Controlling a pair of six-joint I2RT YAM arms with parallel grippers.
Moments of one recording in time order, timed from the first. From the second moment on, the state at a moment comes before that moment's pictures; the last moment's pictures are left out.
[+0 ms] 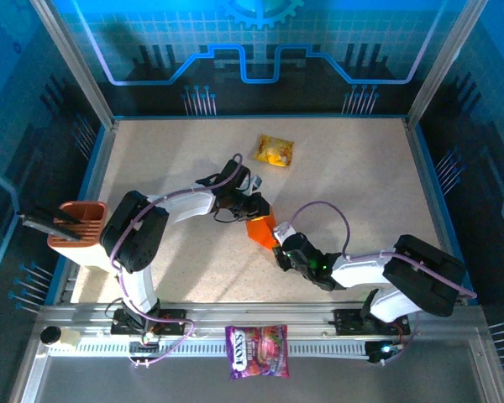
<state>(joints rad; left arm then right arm) -0.54 1.84 1.14 -0.27 0.56 -0.73 0.96 1.44 0.35 0.37 0.31 0.25</state>
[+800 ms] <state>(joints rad) -0.54 1.82 1.12 -0.27 0.52 -0.75 0.95 1.46 0.35 0.41 0.27 0.26</state>
